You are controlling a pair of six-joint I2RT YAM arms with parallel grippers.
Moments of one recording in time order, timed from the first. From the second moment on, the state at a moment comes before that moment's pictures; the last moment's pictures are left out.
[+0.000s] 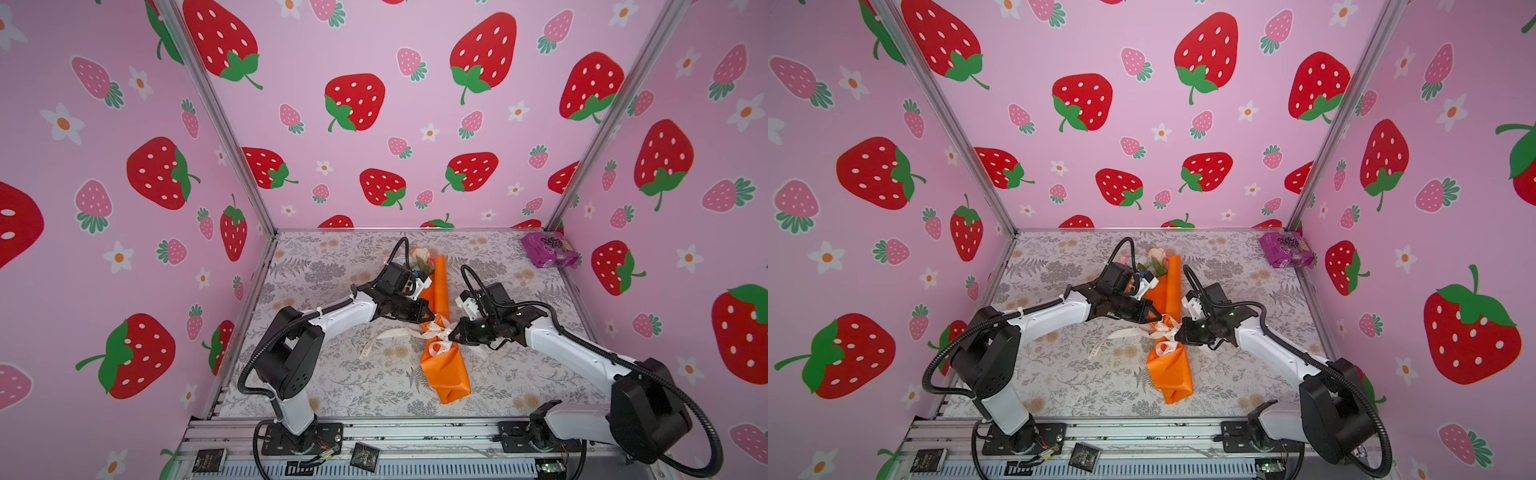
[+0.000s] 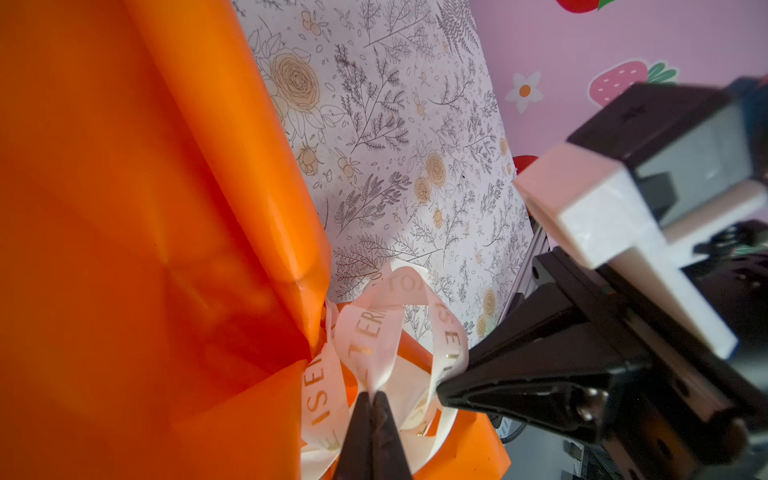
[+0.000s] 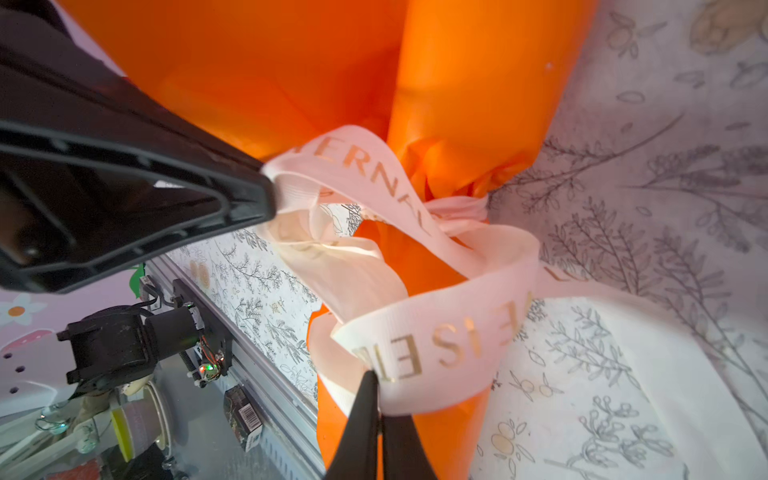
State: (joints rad) left arm -0.64 1.75 1.17 -0.28 0.63 -0.39; right arm 0.59 1.31 0.80 -0.57 -0.48 0.45
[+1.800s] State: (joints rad) left arm -0.62 1.68 1.12 -0.30 0.60 -0.37; right arm 0.58 1.30 0.90 -0.67 -0.33 0.58
